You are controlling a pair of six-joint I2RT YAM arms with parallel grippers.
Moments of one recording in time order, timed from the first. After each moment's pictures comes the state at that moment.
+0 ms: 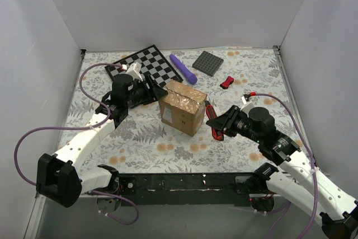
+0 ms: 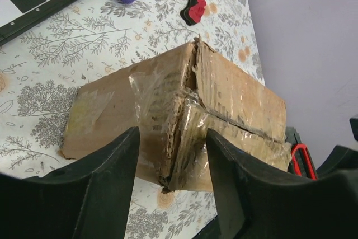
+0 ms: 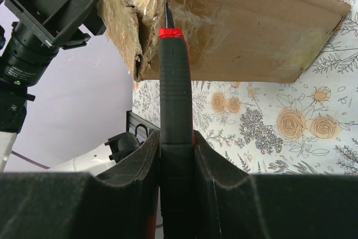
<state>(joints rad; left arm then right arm) -0.41 1.17 0.89 -0.10 0.27 -0.72 0.68 0.63 0.61 -0.34 -0.18 1.10</state>
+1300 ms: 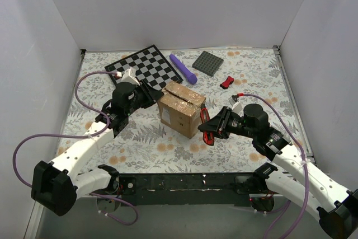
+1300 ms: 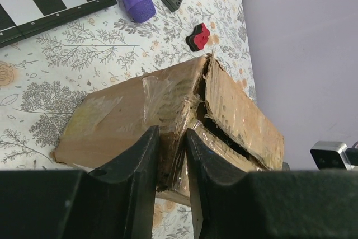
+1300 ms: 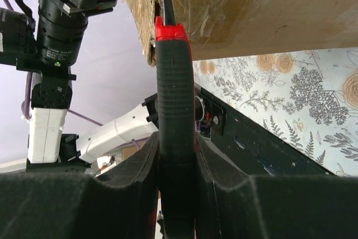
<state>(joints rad) -0.47 1.09 0.78 0.00 0.09 -0.84 0.66 0.73 0.57 -0.19 -0.45 1.25</state>
